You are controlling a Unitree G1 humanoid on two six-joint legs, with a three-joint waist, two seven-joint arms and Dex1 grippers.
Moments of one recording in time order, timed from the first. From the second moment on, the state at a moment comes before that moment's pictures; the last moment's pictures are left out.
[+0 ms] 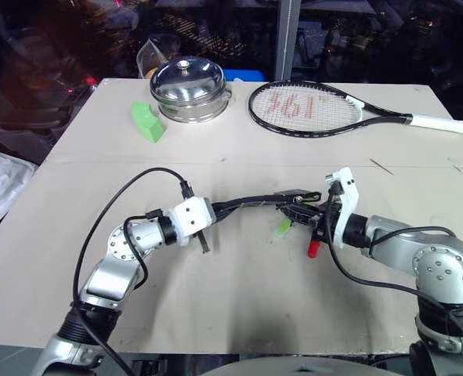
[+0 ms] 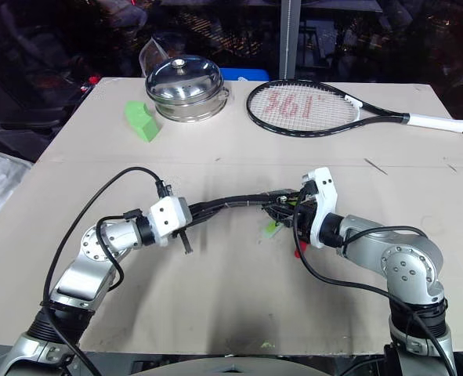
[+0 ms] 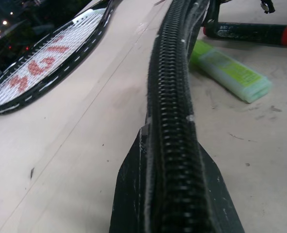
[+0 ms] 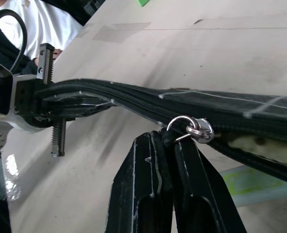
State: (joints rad) left arm -0.15 0.64 -0.13 -0.14 -0.12 -0.13 -0.82; right arm -0.30 -0.35 -0.10 -0.51 1.10 1.24 0.14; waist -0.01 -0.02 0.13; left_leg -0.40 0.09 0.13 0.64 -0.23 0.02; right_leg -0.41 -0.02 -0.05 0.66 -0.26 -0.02
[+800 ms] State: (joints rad) left arm -0.35 0.48 -0.24 -0.08 0.04 -0.14 -0.79; right arm -0.50 -0.22 0.03 -0.30 1.14 1.33 0.17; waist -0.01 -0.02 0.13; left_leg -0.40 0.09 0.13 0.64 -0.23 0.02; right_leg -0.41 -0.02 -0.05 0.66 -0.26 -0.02
